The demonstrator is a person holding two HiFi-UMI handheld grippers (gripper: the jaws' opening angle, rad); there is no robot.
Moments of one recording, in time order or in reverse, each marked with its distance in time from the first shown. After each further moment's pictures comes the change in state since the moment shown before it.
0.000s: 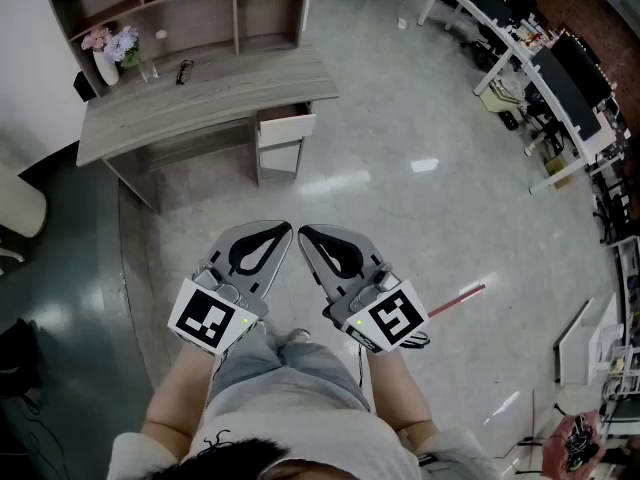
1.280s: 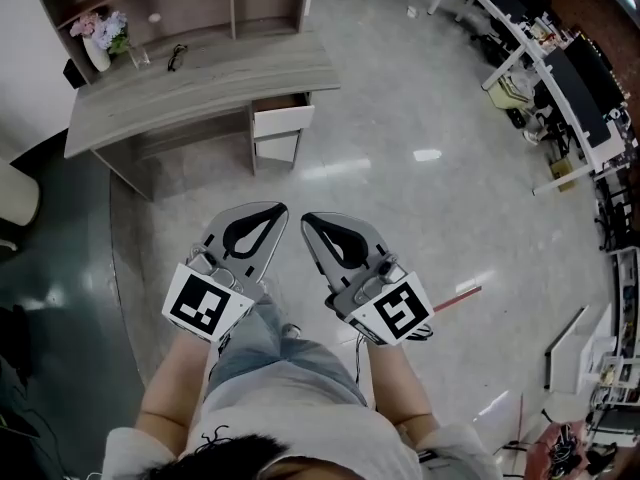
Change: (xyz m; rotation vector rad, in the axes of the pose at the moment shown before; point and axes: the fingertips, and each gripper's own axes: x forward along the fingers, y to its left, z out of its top) left arm 0.056 0.038 -0.018 -0.001 0.014 0.052; right arm 0.014 -0.060 -0.014 -0.012 -0.011 0.036
